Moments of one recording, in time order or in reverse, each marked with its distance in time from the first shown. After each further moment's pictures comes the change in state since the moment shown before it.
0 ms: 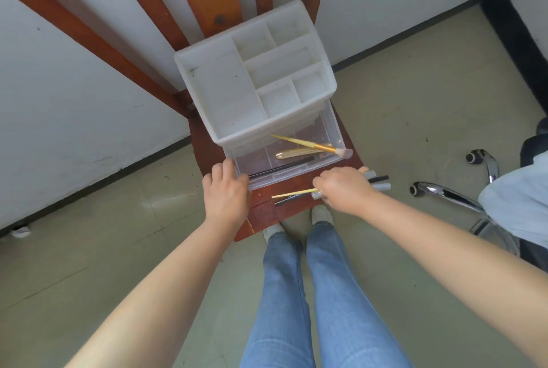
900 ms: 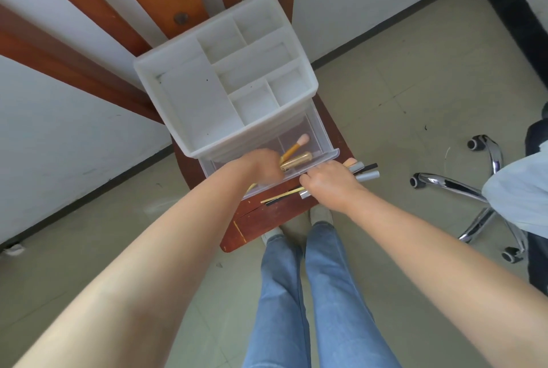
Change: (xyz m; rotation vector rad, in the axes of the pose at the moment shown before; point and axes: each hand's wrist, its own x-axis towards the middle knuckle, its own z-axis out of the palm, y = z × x) left_hand 0.100 0.068 -0.025 -0.133 -0.618 0.245; right_hand 0.029 0.022 0.030 -0.013 0.158 -0.059
